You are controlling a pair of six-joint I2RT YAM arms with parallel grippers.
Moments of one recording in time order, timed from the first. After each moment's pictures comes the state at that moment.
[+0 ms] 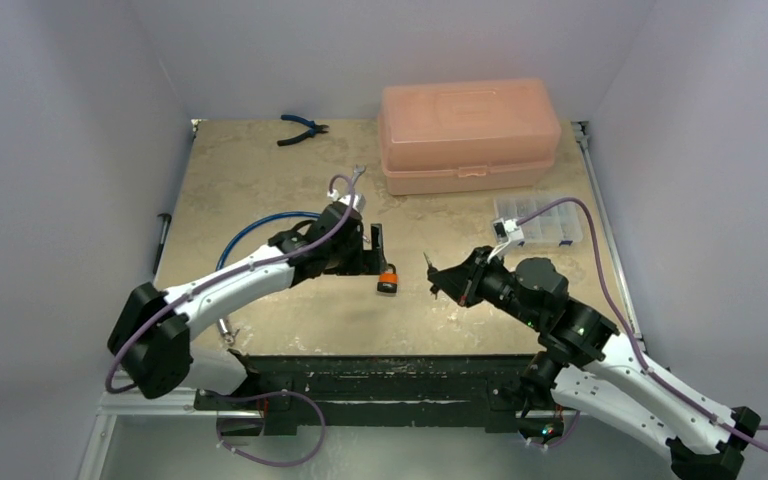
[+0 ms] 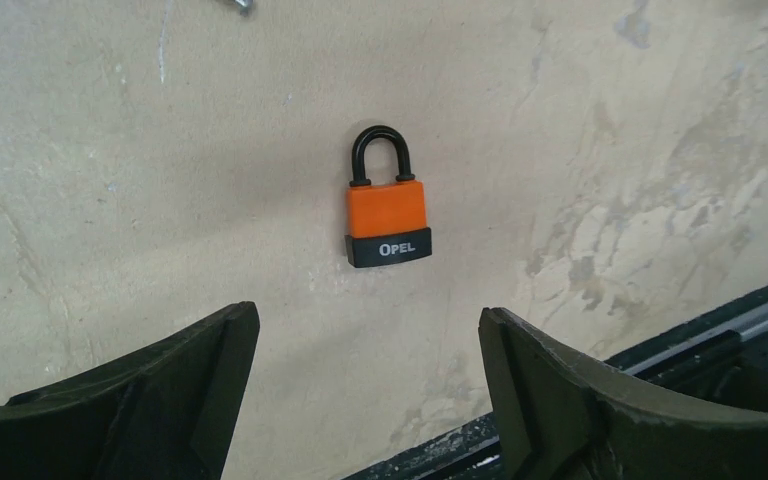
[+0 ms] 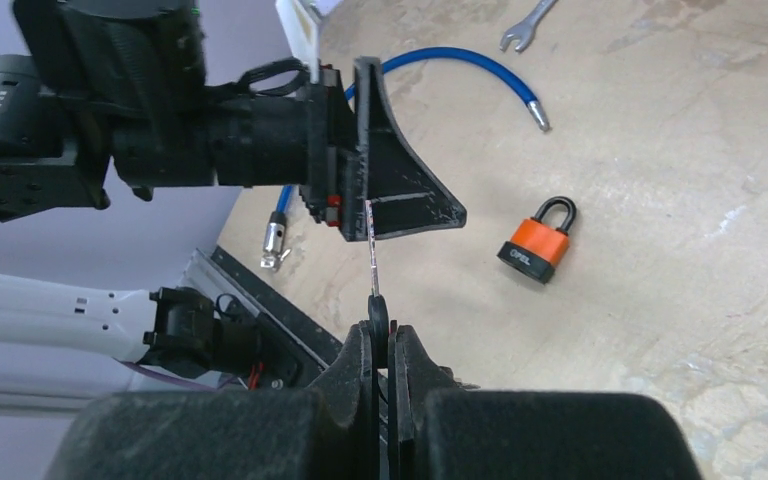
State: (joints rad) left arm -0.75 1.35 0.95 -0.43 -0.05 -0.68; right arm 0.85 0.59 0.65 -0.28 0.04 0.72
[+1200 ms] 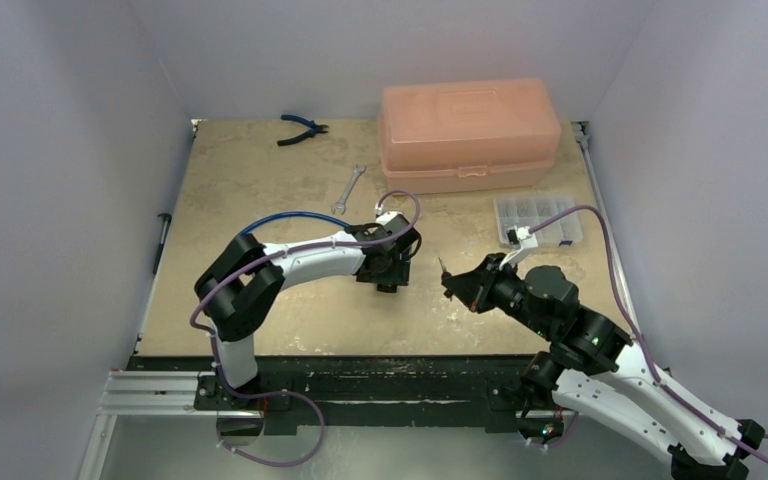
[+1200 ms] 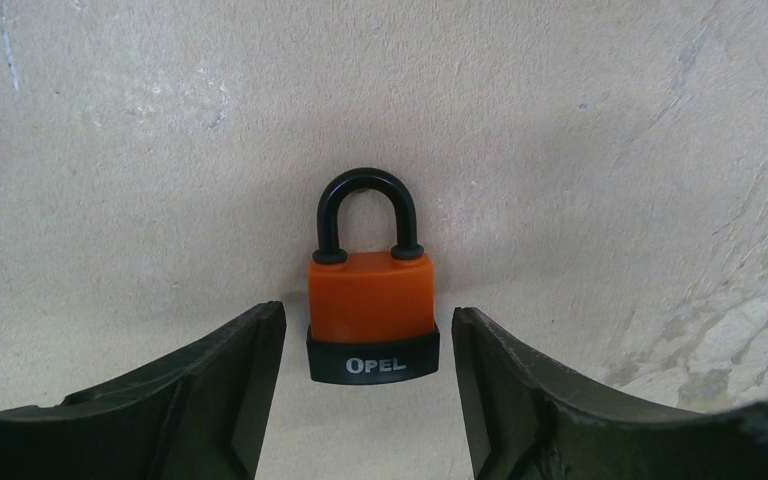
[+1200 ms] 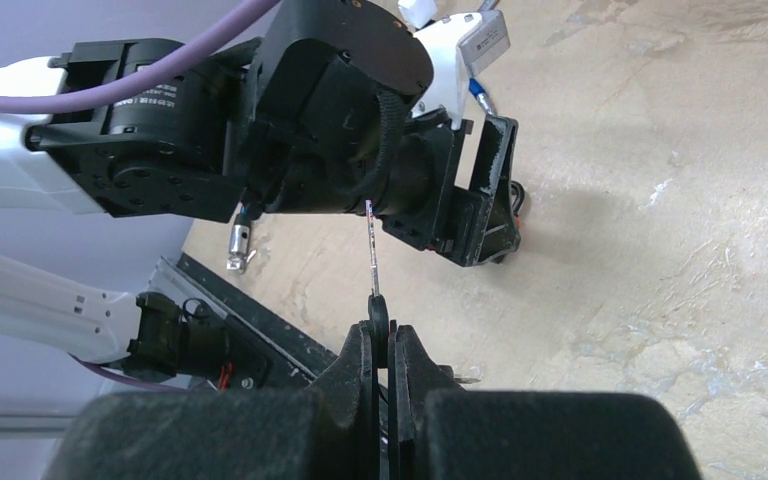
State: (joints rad) left arm -0.90 1.85 1.22 -0.54 -0.25 -0.76; right arm 0.85 0.51 0.65 -0.43 0.11 0.71
